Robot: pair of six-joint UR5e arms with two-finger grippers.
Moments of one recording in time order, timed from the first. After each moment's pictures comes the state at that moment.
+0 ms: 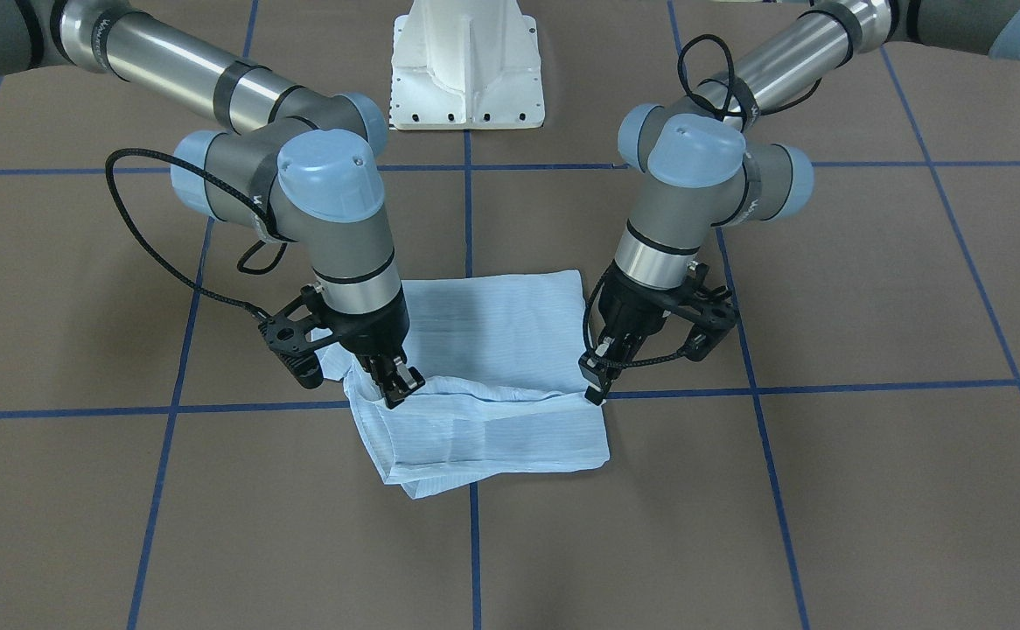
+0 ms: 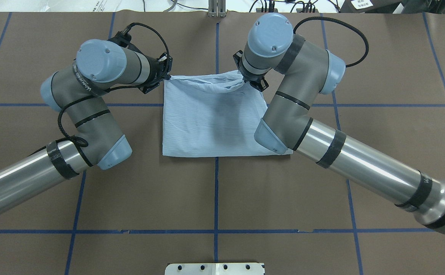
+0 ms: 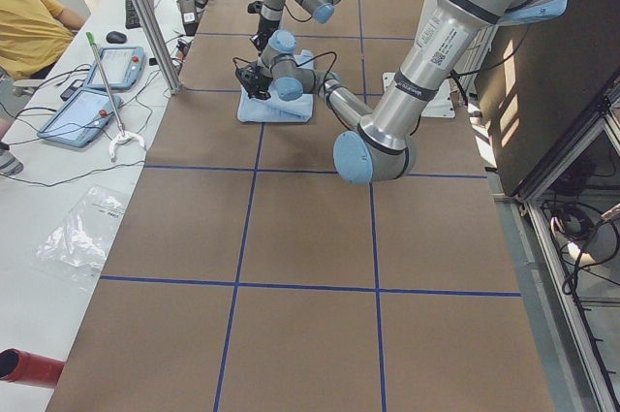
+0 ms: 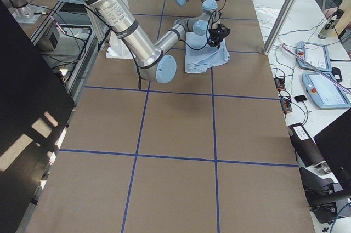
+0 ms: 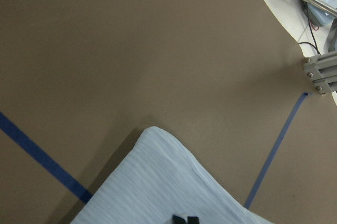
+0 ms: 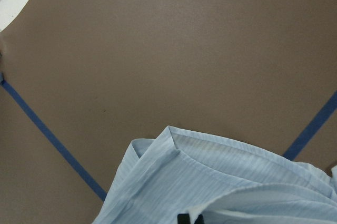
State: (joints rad) left arm -0.72 -2.24 -1.42 -2.16 -1.70 -1.95; right arm 0.70 -0.73 1.34 -1.34 1.77 1.99
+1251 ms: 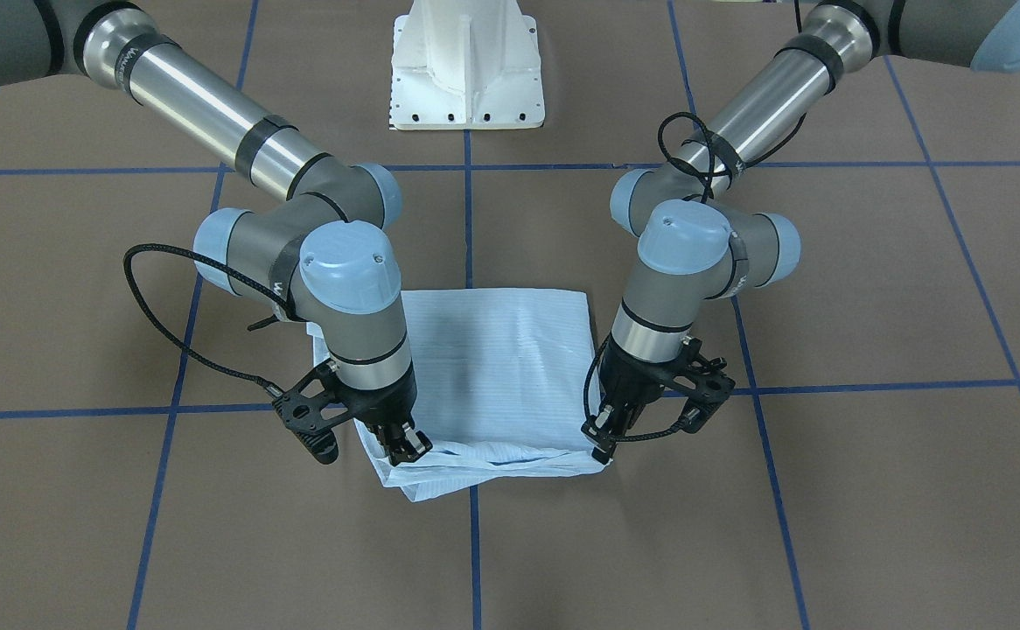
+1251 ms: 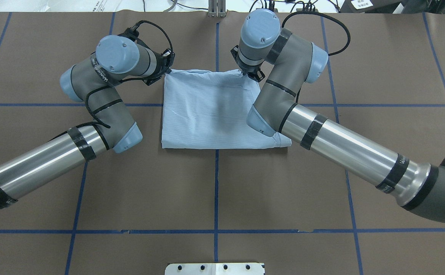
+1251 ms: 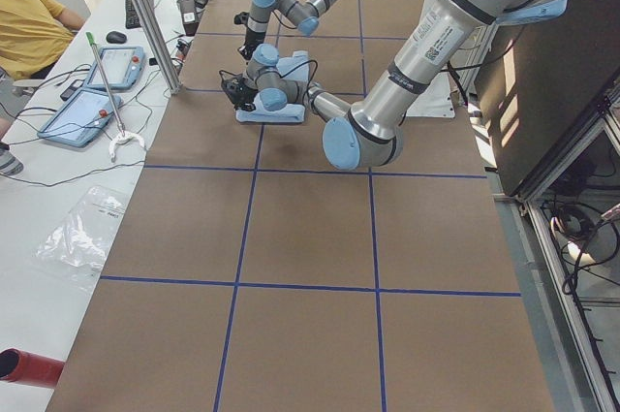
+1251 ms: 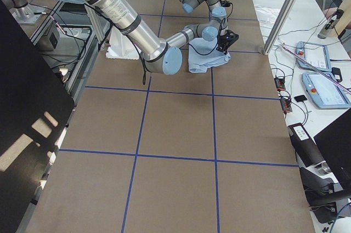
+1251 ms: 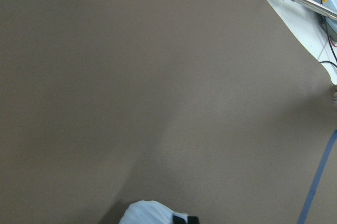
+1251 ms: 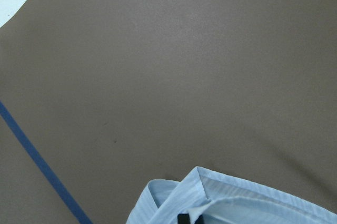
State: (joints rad) left arm -0.74 -2.34 -1.16 -2.28 -1.69 -1.89; right arm 0.73 -0.63 1.08 -1.21 1.78 1.92
